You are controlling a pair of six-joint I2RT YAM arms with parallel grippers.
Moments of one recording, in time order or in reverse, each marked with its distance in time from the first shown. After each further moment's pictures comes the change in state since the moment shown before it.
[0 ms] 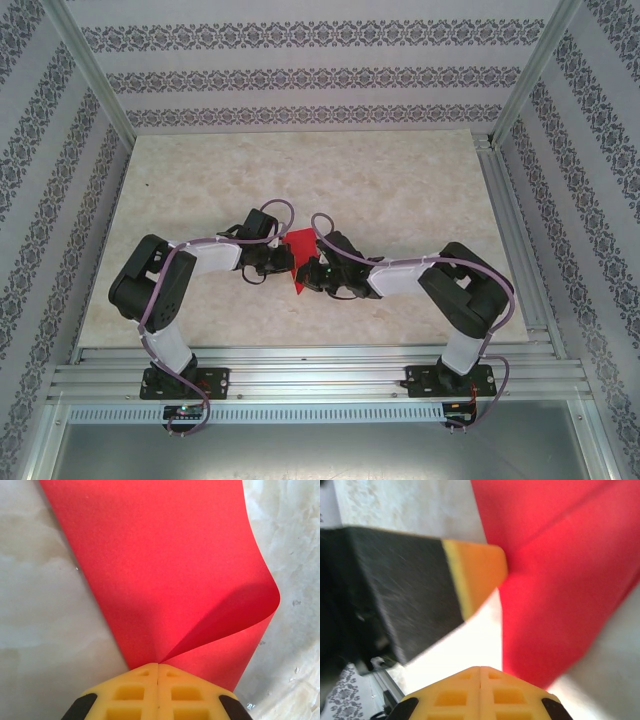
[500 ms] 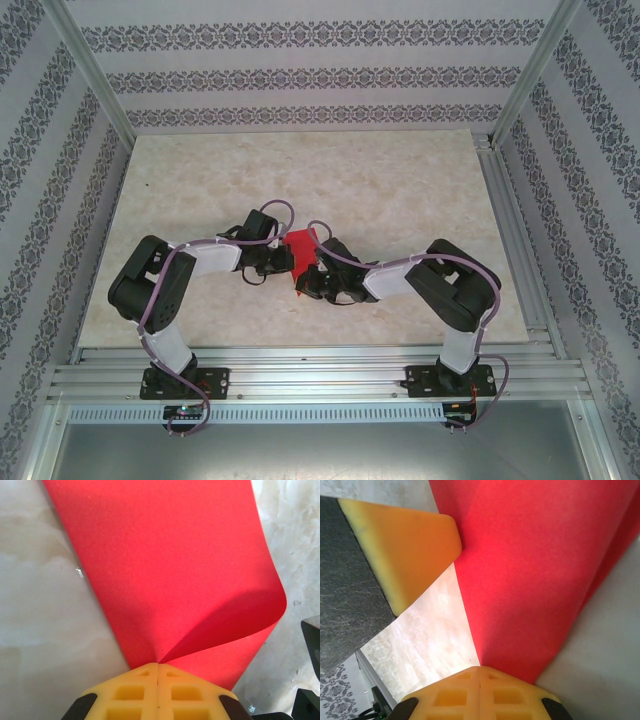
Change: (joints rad) left arm -0.002 -0.008 -0.011 0.011 -0.013 0.000; right arm 0.011 0.077 -0.011 0.052 -0.032 0.023
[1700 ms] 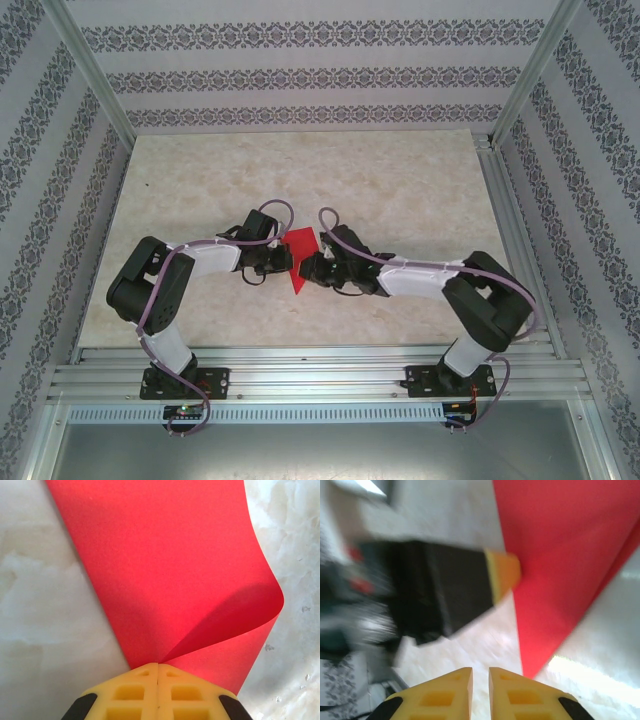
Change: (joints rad) left arm -0.001 -0.010 -0.001 -0.008 -0.038 0.000; right arm -0.043 -0.229 0.027 -0.176 0.070 -0.111
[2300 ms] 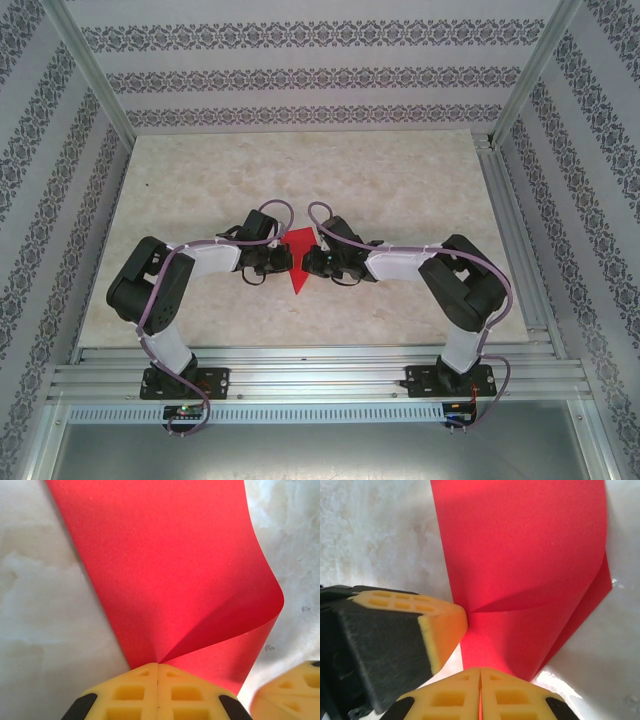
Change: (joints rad) left arm 0.000 -0.001 0.000 -0.001 -0.003 0.000; right arm -0.043 0.199 0.136 -0.088 0.025 -0.129
